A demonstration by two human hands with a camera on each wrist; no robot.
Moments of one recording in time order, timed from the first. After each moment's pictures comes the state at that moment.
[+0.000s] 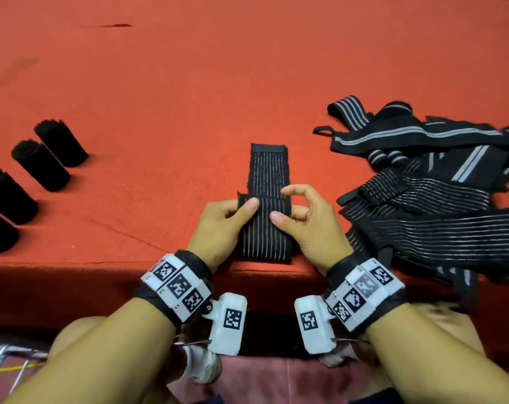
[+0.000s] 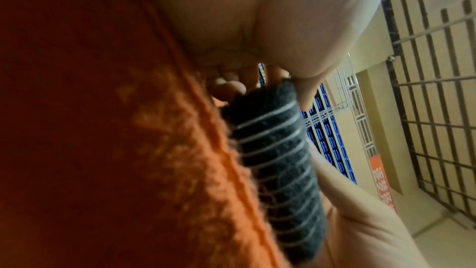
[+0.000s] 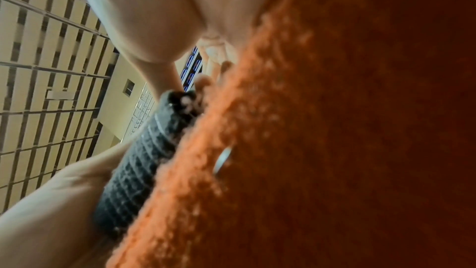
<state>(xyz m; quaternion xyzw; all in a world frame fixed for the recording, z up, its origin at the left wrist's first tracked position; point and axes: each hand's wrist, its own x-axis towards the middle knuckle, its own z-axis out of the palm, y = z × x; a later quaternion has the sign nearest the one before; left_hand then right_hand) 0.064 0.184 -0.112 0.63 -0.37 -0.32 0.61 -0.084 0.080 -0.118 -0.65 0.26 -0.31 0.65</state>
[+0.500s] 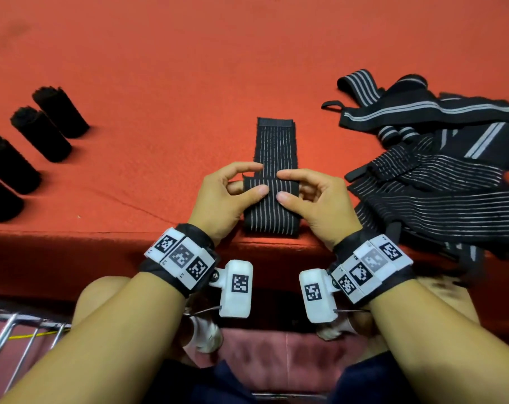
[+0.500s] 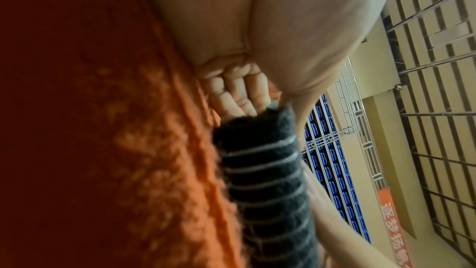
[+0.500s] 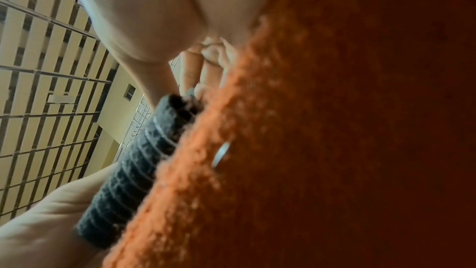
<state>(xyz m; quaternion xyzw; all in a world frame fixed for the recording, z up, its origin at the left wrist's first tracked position) 0.064 0.197 -0.106 0.59 -0.35 -0.35 0.64 -0.086 0.085 -0.118 -0.71 0.23 -0.34 0.57</state>
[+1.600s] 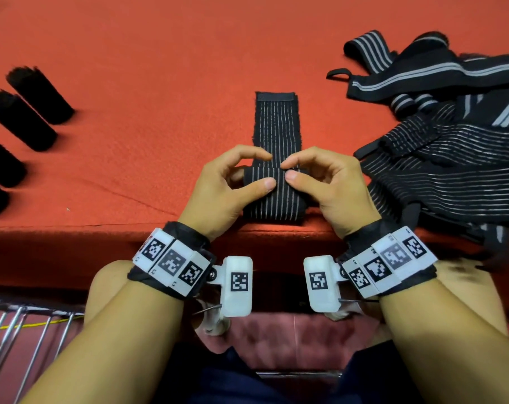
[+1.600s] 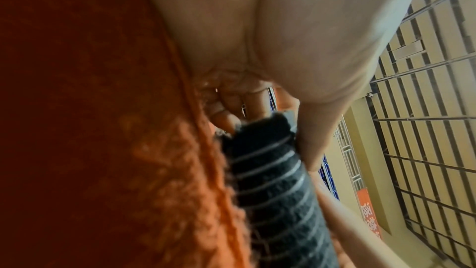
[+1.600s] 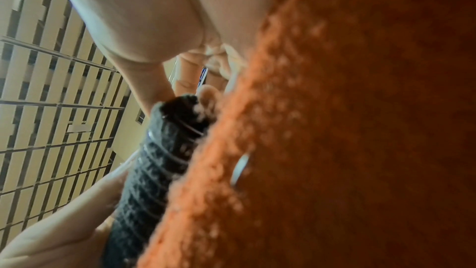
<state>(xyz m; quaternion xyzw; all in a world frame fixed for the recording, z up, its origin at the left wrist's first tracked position) 0.066 0.202 -0.113 0.57 -0.44 -0.35 0.60 -0.091 0.086 -0.117 -0.71 0.19 -0.35 0.59</state>
